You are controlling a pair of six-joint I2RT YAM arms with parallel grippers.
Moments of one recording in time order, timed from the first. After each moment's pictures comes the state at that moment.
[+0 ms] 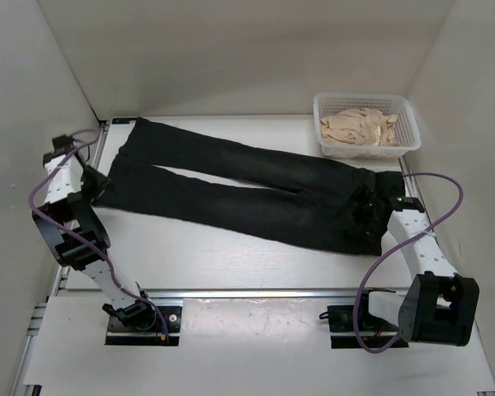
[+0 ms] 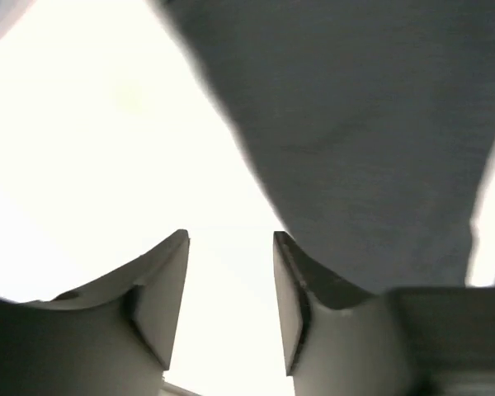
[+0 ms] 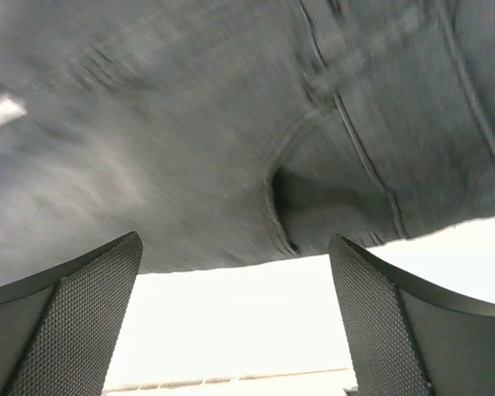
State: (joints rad) left arm 0.42 1.79 1.52 -0.95 0.03 -0.48; right arm -0.03 1.18 0.82 -0.71 -0.09 0.66
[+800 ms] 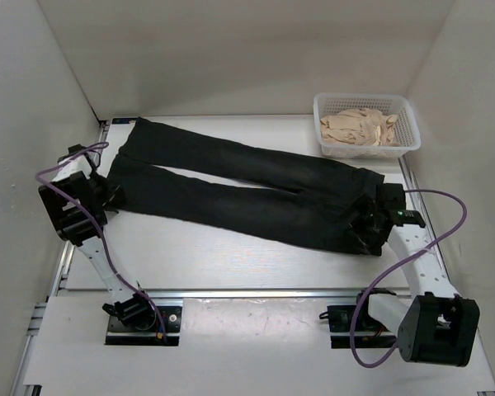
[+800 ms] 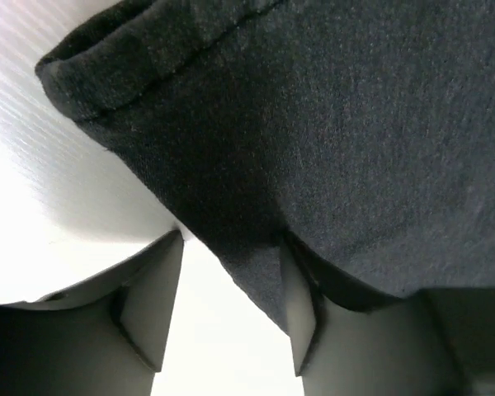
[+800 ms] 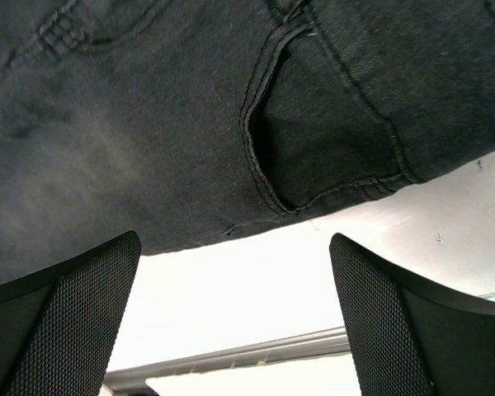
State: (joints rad) left arm 0.45 2.09 1.54 -0.87 0.07 -0.54; right arm -0.03 1.06 0.70 -0.75 -0.14 0.79
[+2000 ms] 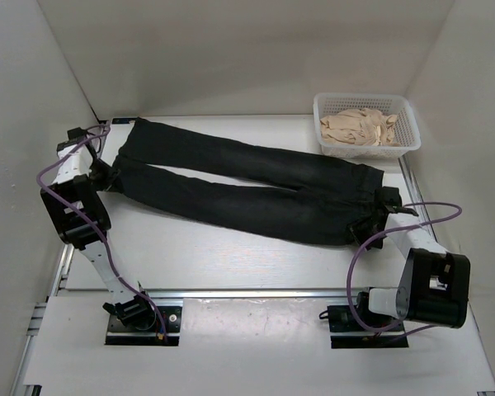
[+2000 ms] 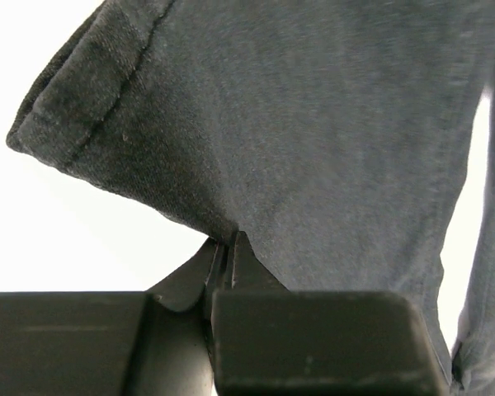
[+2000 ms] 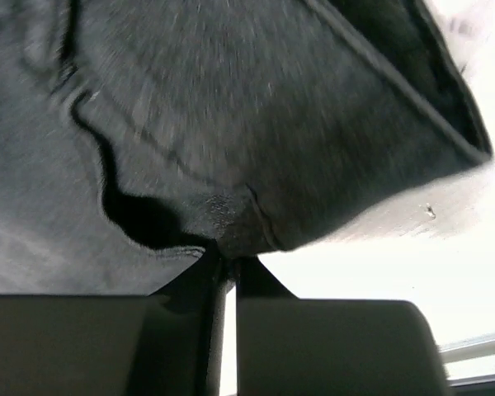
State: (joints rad) left arm 0.40 2.02 1.61 -0.91 0.08 -0.54; right arm -0.12 1.29 0.61 -0.62 -0.09 0.90
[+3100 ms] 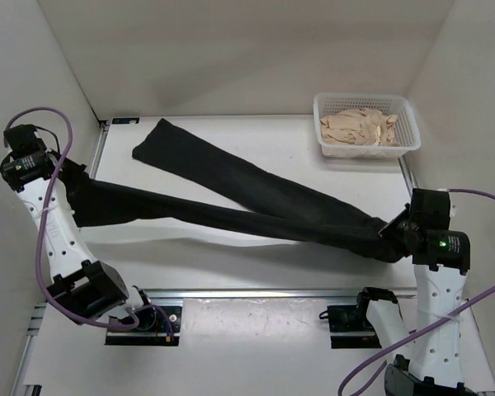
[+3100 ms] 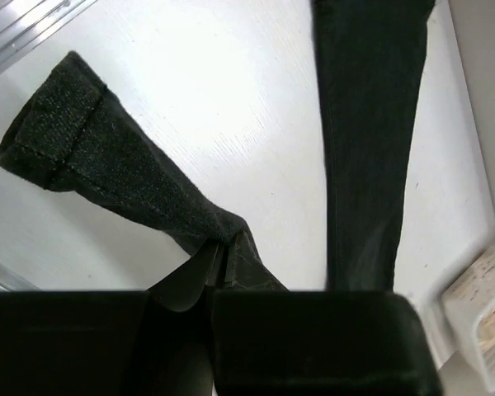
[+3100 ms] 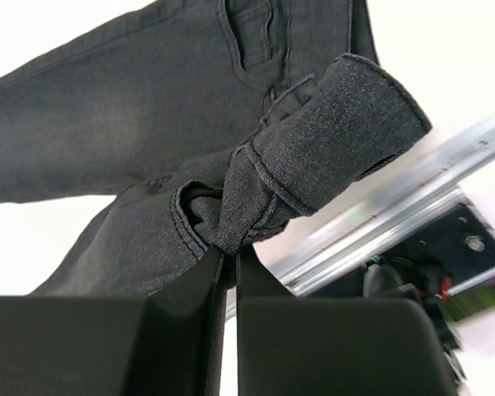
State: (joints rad) left arm 0.55 1.36 1.59 -1.12 0.13 -0.56; right arm -0.12 0.74 1.09 -1.28 0.07 0.65
